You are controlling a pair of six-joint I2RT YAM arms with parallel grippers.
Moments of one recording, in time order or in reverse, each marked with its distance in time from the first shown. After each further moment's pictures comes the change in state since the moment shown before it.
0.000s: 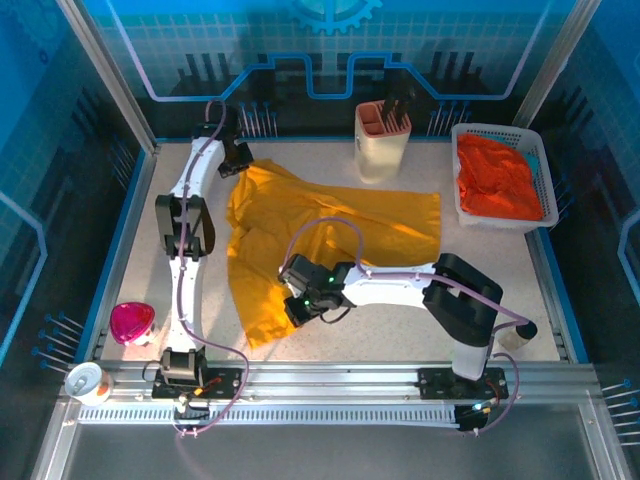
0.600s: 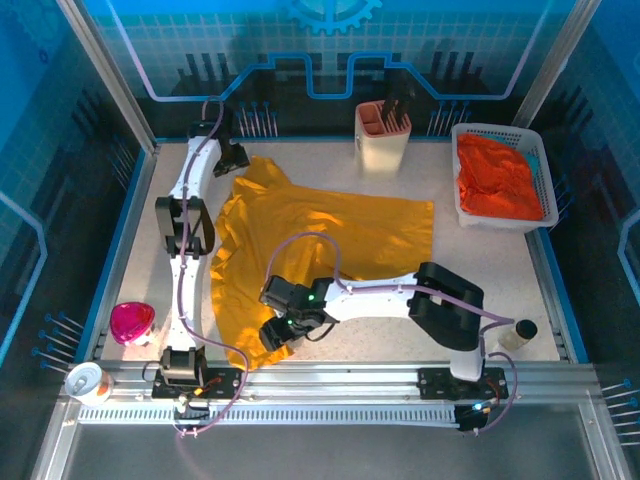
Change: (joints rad) left arm 0.021 0.037 0.084 -0.063 -0.068 0.070; right arm 0.117 0.063 0.101 -0.082 0.029 0.087
